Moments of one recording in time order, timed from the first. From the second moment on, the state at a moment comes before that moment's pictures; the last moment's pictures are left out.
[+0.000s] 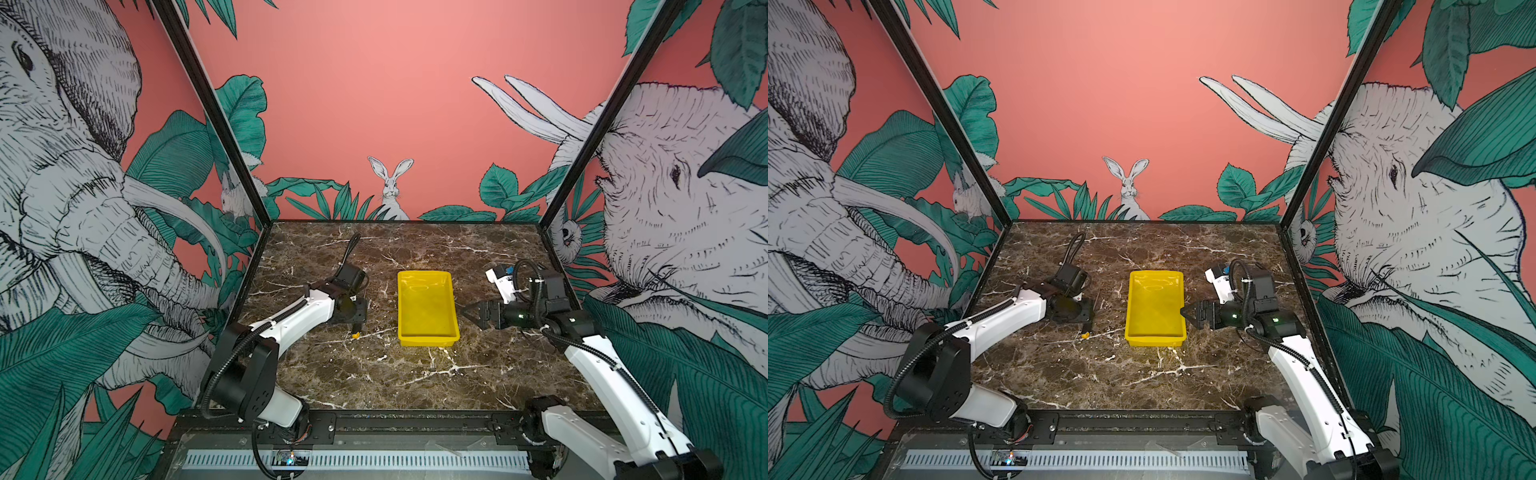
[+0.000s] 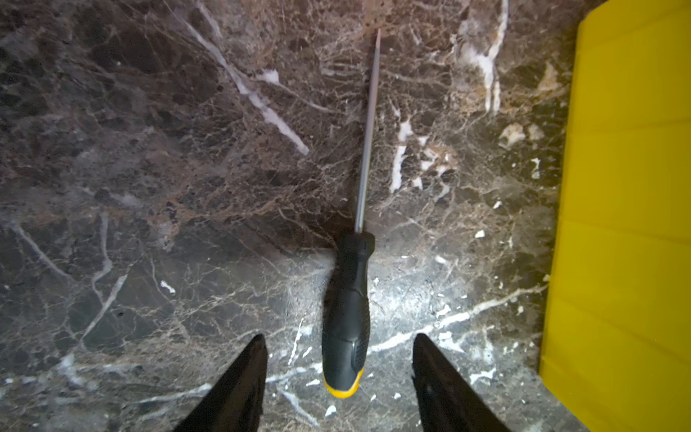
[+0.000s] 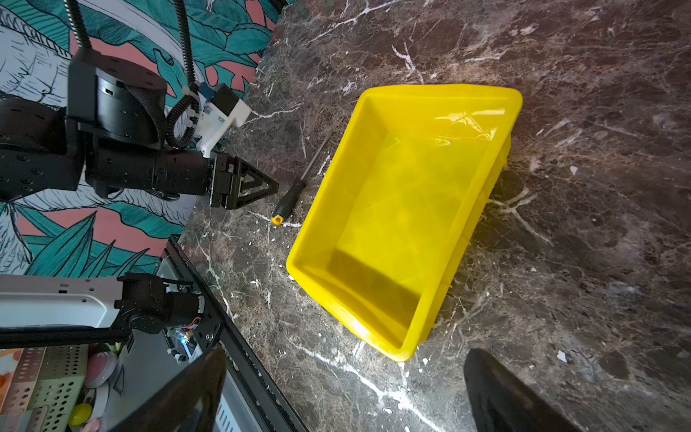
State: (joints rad) left arm -0.50 1.49 0.95 -0.68 -0.04 -0.45; right arm 0.21 0.94 0.84 -0.69 -0.68 0.15
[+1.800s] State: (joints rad) left arm -0.58 1.33 0.76 -0.65 -0.14 -0.66; right arm 0.21 1.25 0.94 -0.53 -0.77 0.16
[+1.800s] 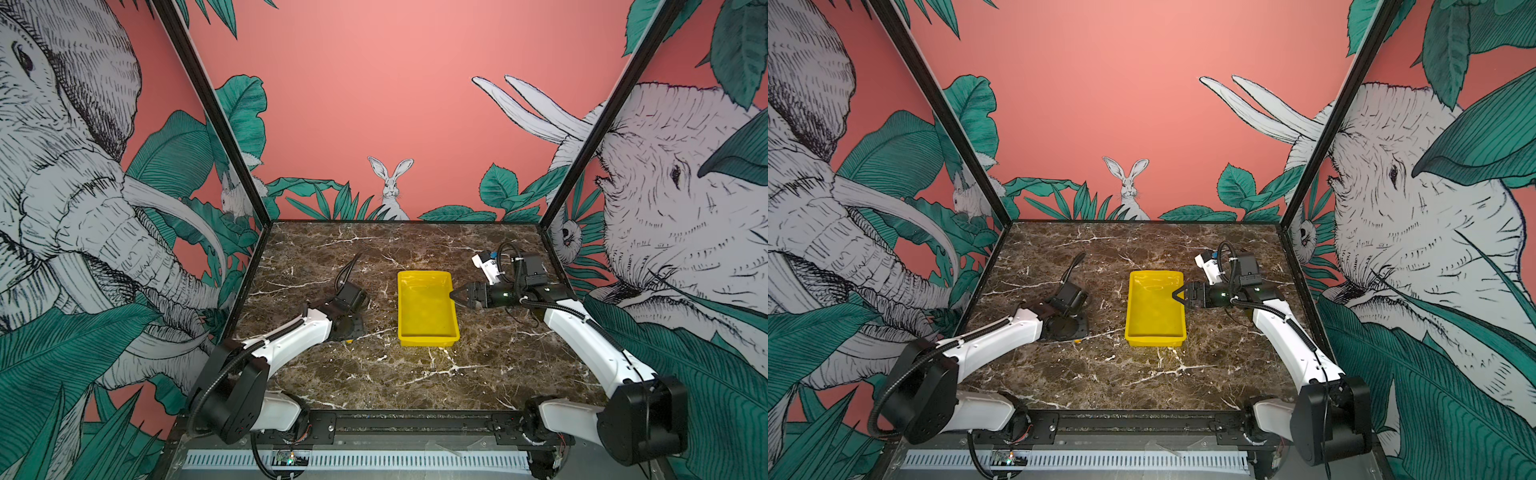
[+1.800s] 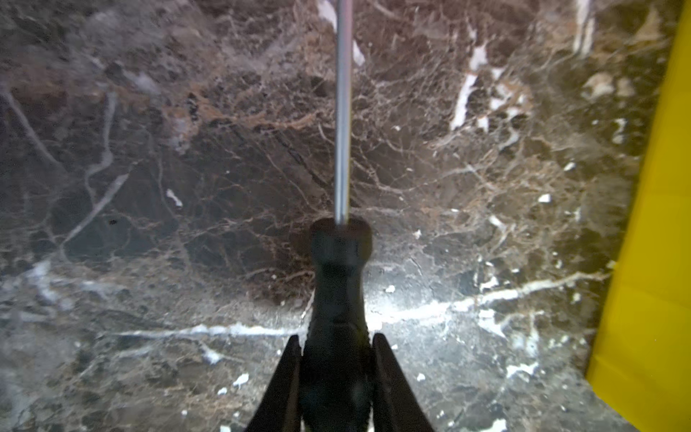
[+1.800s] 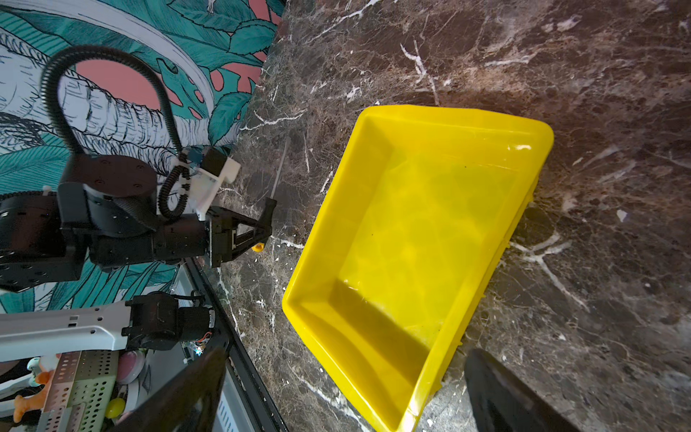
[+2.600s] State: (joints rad) left arm -0.71 1.48 1.20 -0.81 -0.10 -0.59; right arm 0.21 0.94 0.91 -0.71 -0.70 0.16
